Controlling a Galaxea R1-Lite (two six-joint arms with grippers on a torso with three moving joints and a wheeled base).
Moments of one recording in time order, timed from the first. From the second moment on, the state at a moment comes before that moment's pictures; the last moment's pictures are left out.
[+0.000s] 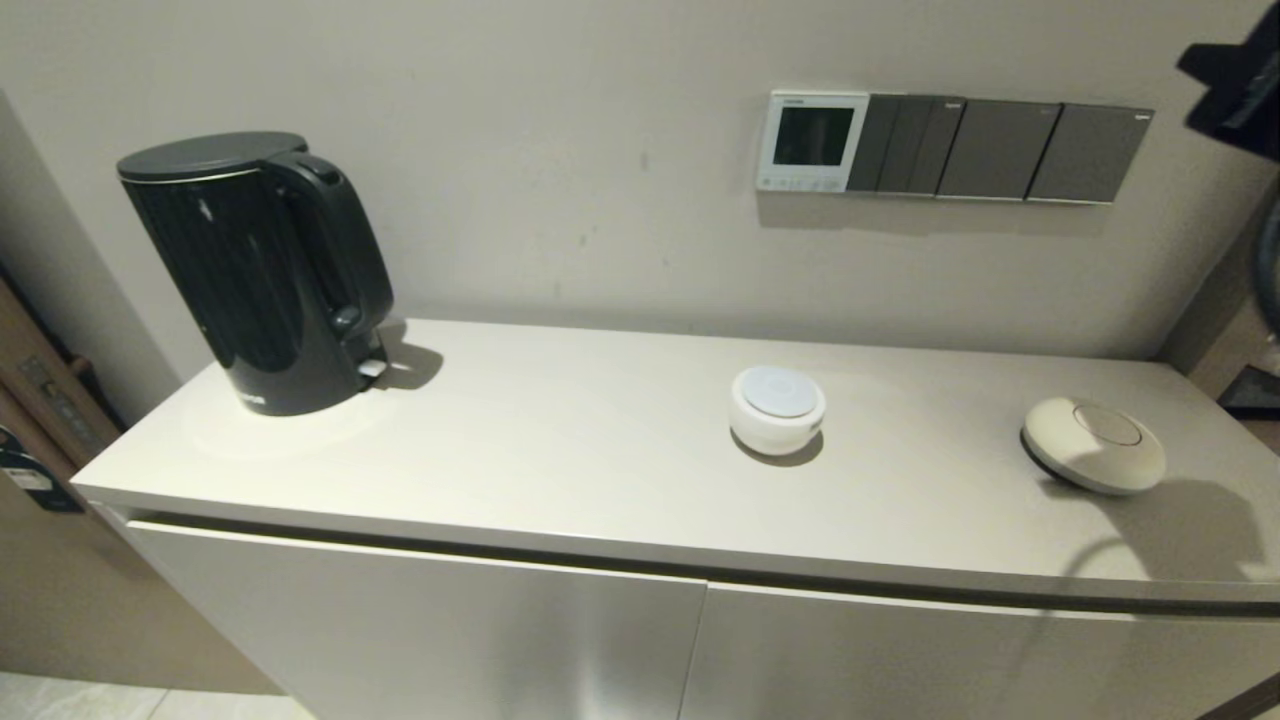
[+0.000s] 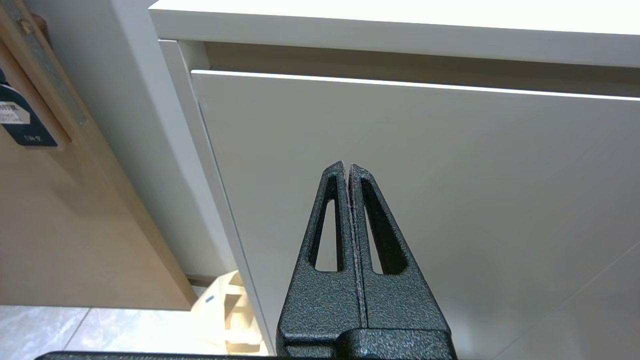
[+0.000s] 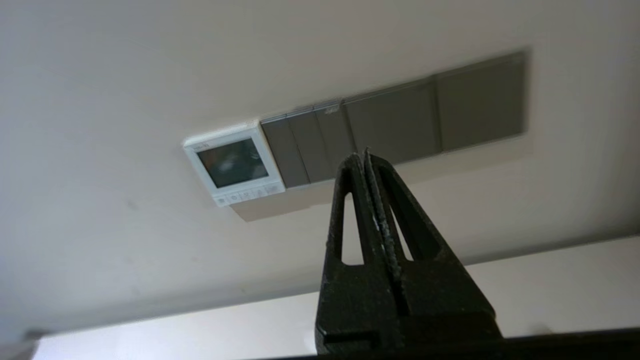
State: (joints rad) left arm 0.01 0.00 0.00 0.00 0.00 0.01; right arm 0.44 1.29 -1.17 -0.44 -0.52 0.09
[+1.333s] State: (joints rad) left arm 0.01 0.00 0.00 0.00 0.00 0.01; right arm 0.53 1.89 -1.40 -0.76 -0.66 0.07
